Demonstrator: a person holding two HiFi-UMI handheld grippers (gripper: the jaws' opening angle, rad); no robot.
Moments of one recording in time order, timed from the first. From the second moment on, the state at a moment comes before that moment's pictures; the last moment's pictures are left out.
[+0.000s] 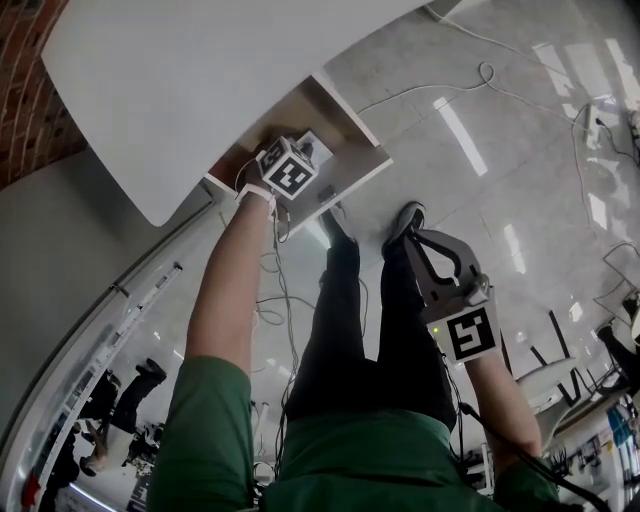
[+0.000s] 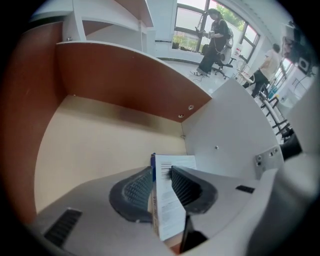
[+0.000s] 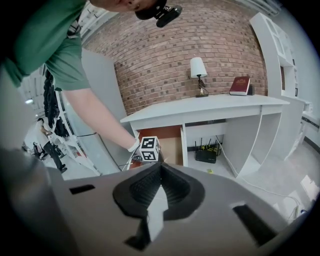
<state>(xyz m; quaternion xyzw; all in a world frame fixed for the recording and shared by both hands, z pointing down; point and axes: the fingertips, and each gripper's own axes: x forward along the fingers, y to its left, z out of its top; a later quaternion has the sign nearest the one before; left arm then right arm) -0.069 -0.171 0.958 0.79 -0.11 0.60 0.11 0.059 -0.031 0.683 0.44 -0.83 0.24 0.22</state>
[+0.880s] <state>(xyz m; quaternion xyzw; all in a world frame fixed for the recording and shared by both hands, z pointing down) -0.068 -0.167 0.937 0.79 -0.13 0.59 0.06 0.051 -0.026 0.676 0.43 -0.84 0.23 0.24</state>
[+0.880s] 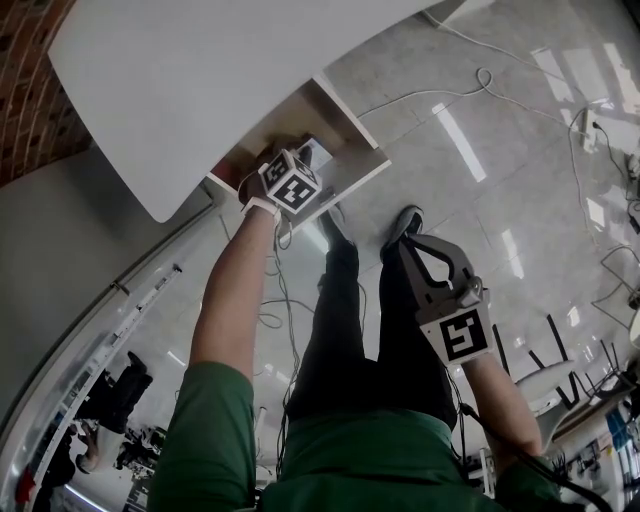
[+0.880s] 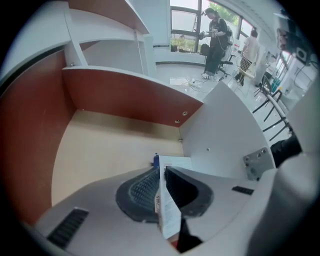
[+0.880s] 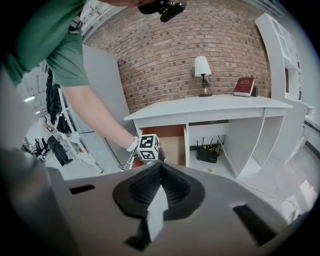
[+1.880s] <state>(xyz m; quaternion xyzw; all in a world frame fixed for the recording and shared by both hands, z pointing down) -0.061 -0.150 0.859 0.84 -0.21 0.50 0.02 0.035 -0.022 0.643 0.43 -0.85 0.21 0.23</state>
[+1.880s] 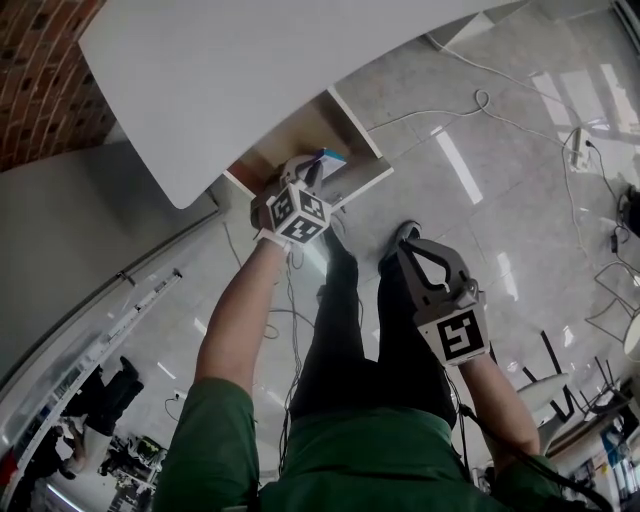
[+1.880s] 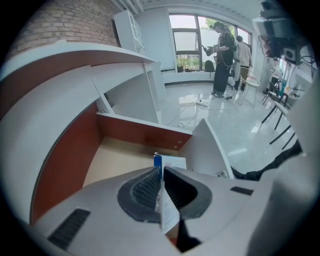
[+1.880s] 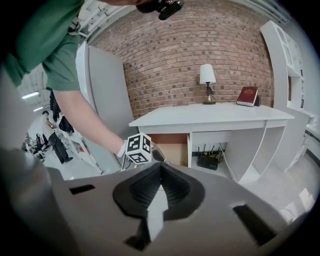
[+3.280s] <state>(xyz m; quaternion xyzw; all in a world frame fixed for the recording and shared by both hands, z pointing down) -0.100 -0.179 0.532 0.88 -0.27 0.40 -0.01 0.035 -0.076 0.433 0.49 -0.85 0.15 0.13</state>
